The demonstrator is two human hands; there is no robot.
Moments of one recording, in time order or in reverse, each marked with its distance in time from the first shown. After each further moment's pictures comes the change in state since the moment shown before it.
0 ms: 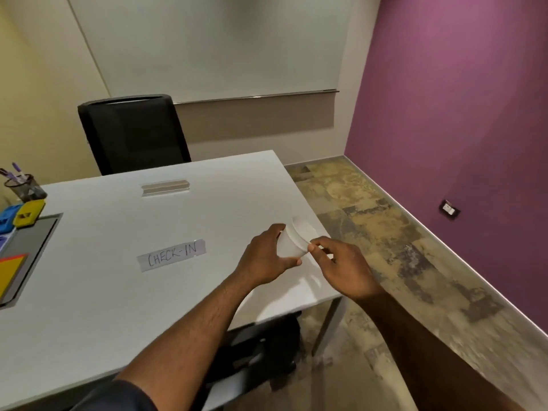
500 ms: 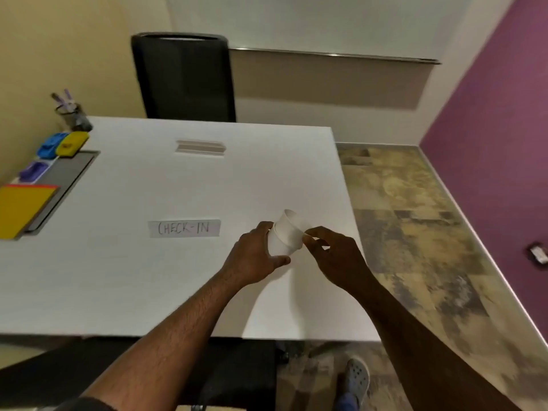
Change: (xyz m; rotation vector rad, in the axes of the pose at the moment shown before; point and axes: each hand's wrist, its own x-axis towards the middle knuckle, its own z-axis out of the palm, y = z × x) left_hand 0.085 -0.058 0.003 -0.017 0.140 -0.337; right_hand 0.157 0.041 0.052 0.101 -0.330 -0.116
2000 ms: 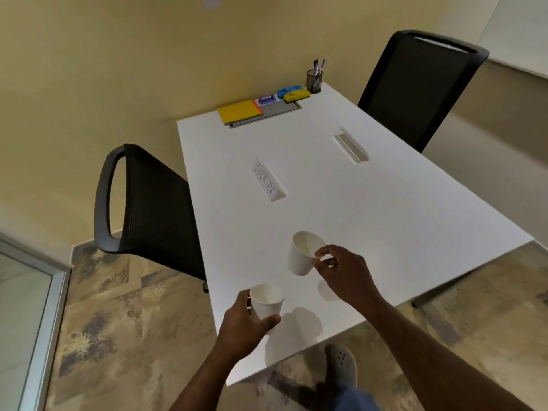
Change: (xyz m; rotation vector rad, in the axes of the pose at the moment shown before) left_hand 0.064 0.189 0.268 -0.484 0.948 -1.077; right_hand 0.236 0.170 -0.086 0.113 -0.896 -0.633
